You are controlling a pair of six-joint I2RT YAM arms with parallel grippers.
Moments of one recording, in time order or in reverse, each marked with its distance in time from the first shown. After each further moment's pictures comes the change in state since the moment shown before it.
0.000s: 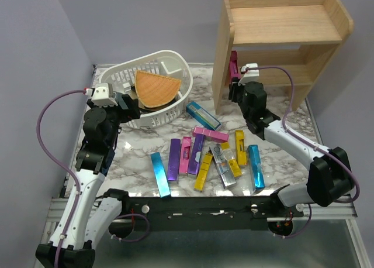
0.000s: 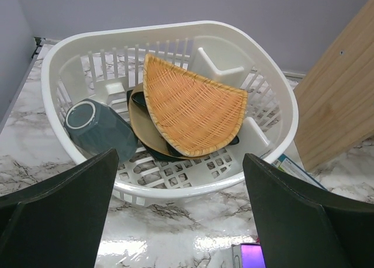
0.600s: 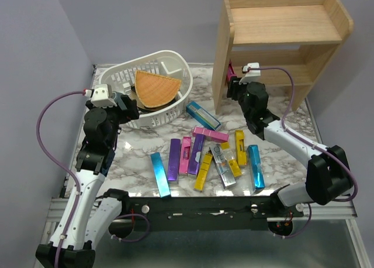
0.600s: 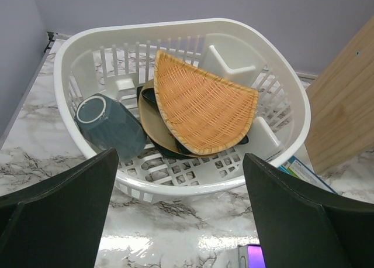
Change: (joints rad) left arm 0.000 -0.002 -0.010 -0.009 -0.037 0.010; right arm -0.019 0.025 -0.021 0.109 -0.037 -0.008
